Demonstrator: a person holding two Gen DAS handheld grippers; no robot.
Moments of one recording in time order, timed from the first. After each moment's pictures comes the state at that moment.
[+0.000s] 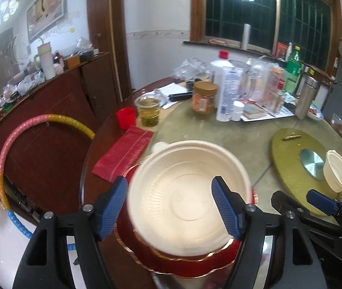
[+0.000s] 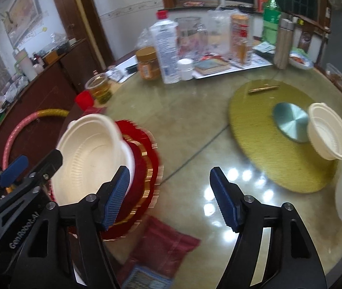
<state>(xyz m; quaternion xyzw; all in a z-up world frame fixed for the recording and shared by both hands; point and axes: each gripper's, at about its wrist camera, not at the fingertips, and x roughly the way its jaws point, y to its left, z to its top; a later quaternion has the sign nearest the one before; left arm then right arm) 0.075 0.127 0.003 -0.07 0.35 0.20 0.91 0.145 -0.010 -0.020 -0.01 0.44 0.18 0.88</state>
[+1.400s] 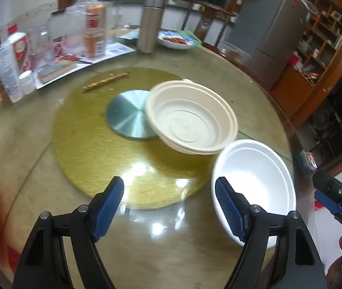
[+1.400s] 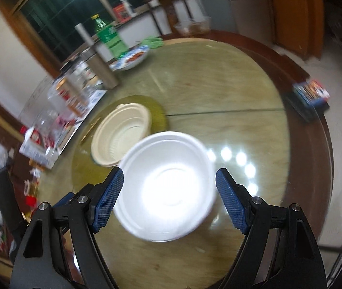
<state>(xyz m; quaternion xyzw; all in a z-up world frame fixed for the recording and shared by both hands) 0.196 -0.164 -0.042 -0.05 0.47 -0.12 0.87 0.133 -0.395 -0.019 0.26 0.43 -0.05 0.86</state>
